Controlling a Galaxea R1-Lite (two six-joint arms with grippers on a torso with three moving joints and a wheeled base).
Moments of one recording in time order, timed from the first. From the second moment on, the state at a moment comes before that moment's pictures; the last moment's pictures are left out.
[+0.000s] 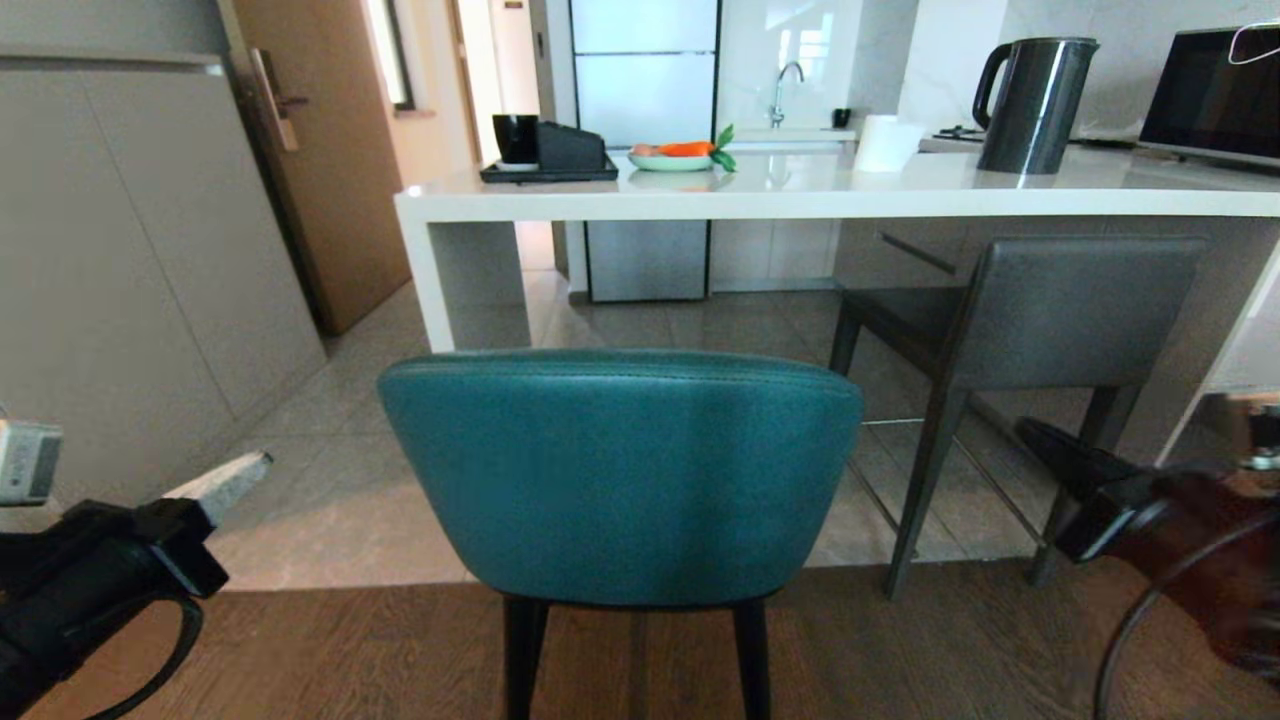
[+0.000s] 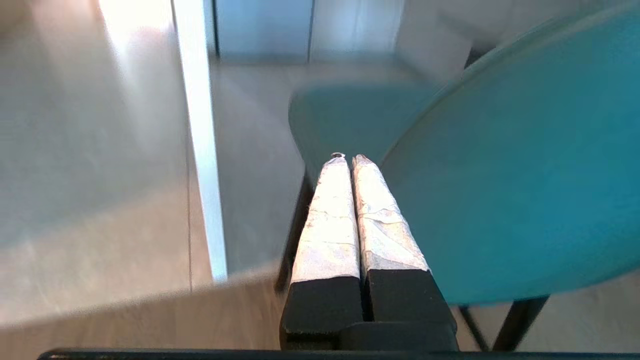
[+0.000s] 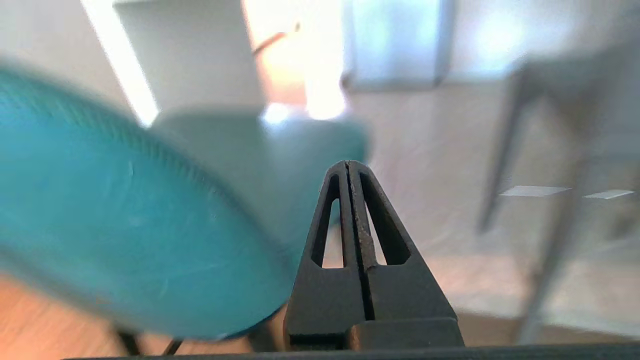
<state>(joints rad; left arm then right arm) 0.15 1.47 -0.04 -1.52 -0.46 -0.17 0.20 1.47 -0.09 -1.51 0.09 0.07</state>
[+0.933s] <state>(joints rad) 0.01 0.33 -0.47 -0.14 -0.74 -0.38 -0.01 0.24 -0.39 -0.20 0.32 0.10</state>
